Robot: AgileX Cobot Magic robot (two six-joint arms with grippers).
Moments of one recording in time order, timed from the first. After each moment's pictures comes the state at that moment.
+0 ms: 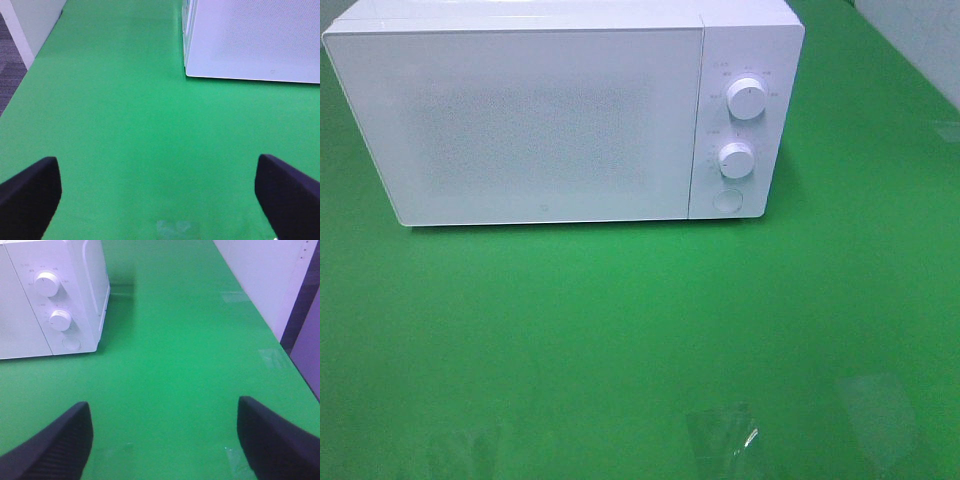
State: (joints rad) left arm -0.01 0.00 -0.52 0.00 1.08 -0.03; right arm 0.03 0.00 -0.51 -0.11 0.93 0.07
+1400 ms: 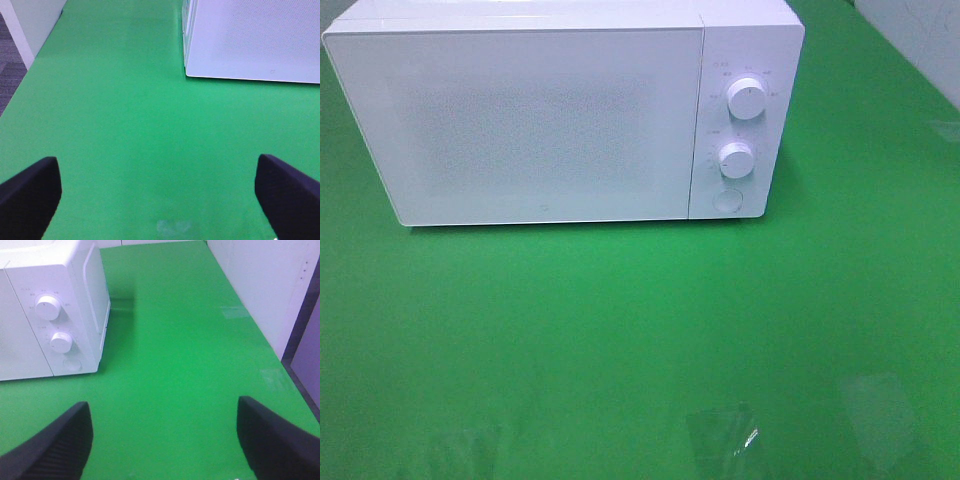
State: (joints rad) left arm -0.01 0.00 -0.52 0.00 1.08 -0.03; right arm 0.02 0.18 -0.57 -0.10 0.76 0.06
